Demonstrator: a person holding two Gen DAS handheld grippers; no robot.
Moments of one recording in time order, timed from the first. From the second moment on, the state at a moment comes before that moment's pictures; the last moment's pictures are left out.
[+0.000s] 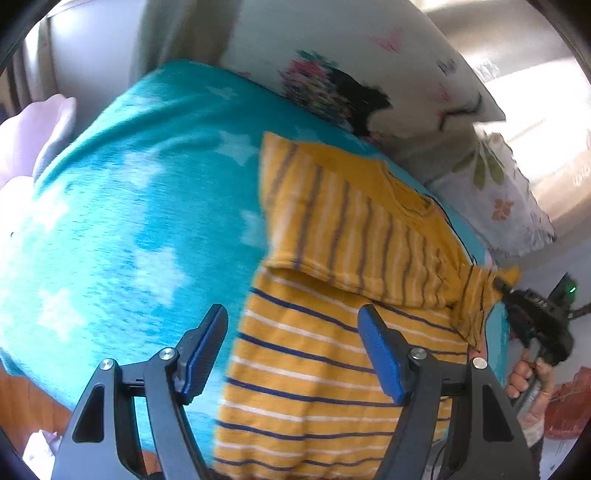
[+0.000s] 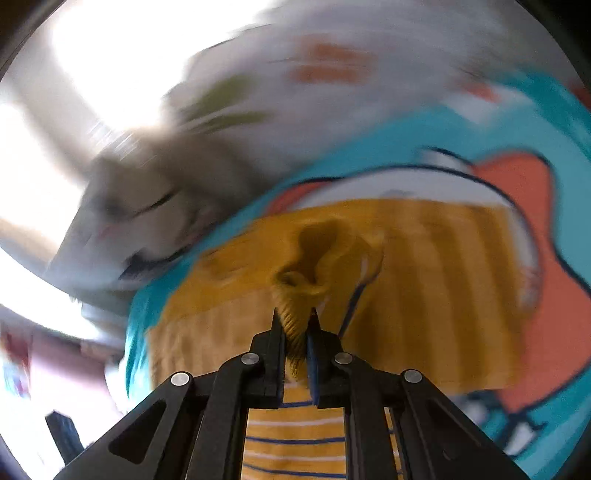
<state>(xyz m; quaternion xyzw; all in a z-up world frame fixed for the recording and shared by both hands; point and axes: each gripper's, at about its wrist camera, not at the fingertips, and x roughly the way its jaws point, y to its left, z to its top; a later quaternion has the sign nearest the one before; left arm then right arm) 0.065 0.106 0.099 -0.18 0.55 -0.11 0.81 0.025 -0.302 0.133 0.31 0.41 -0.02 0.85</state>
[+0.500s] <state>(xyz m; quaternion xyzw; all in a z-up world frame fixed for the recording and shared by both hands) 0.042 0.216 0.087 -0.20 0.55 -0.03 0.81 0.145 -0.019 0.073 0.12 0.53 0.16 0.82</state>
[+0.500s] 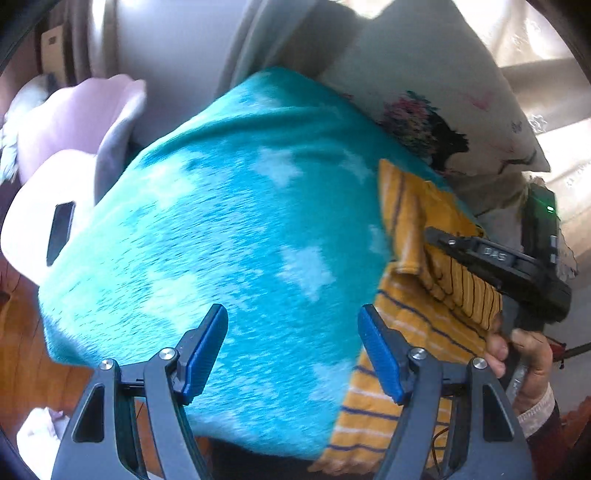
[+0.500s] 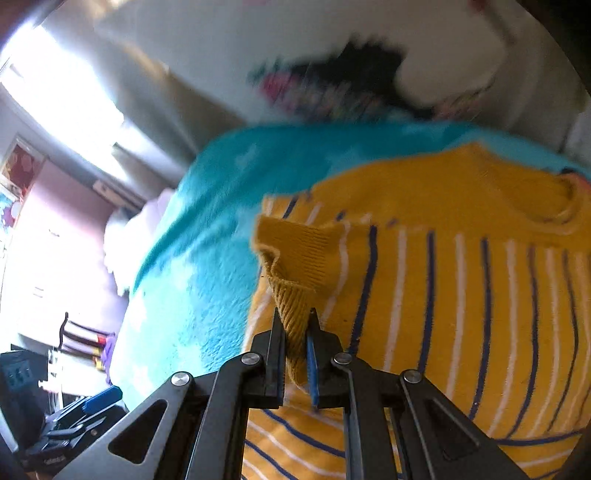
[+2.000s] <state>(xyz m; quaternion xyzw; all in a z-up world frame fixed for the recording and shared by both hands) 0.065 0.074 0.042 -0.10 0.59 -0.06 0.80 -0.011 -0.189 0.044 0.16 0.55 0.04 0.82</state>
